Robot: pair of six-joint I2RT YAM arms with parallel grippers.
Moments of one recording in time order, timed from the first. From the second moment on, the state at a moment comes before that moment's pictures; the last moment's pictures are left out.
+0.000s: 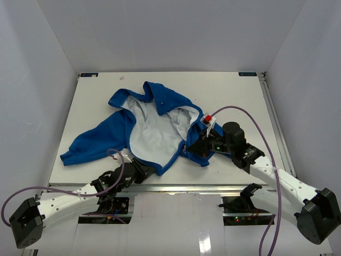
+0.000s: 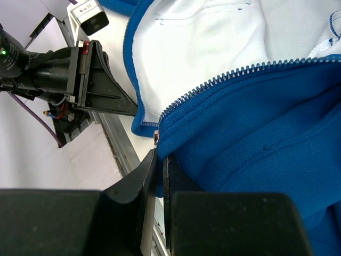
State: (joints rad) left arm -0.97 0.59 0.05 -0.02 -0.25 -1.47; right arm 0.64 0.94 0.57 -0.01 -0.56 0.27
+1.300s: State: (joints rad) left arm -0.97 0.86 0.05 0.19 -0.25 -1.57; right arm 0.64 0.93 0.57 -0.01 -0.54 0.27
